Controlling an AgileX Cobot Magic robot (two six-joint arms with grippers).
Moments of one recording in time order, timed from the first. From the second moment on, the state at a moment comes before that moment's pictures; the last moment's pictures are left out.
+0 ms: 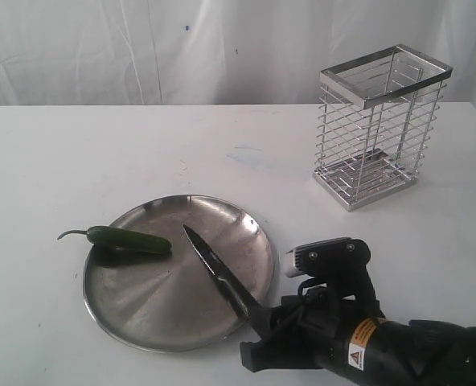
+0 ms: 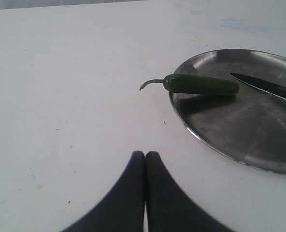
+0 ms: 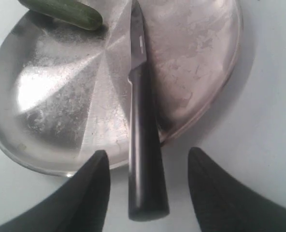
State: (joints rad) left arm -0.10 0.00 0.02 -0.09 0.39 0.05; right arm 0.85 1.61 -0.33 0.15 -0.60 0.29
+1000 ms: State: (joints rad) left arm -0.10 0.00 0.02 -0.09 0.39 0.05; right arm 0.39 1.53 -0.96 0.29 0.99 -0.22
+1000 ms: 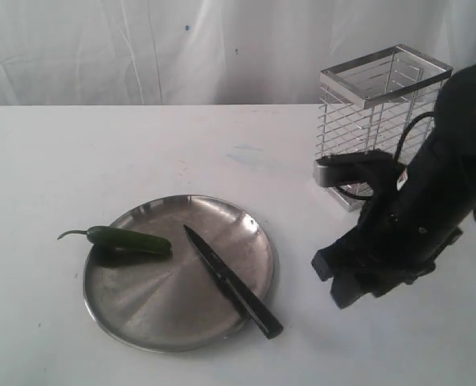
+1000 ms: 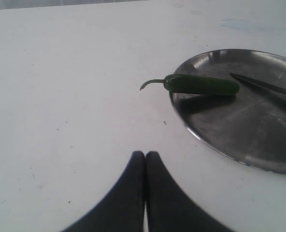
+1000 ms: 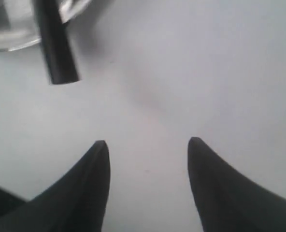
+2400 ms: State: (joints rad) left arm -0.10 0.00 0.02 -0.09 0.39 0.05; right arm 0.21 1.87 -0.94 1.09 1.03 -0.91
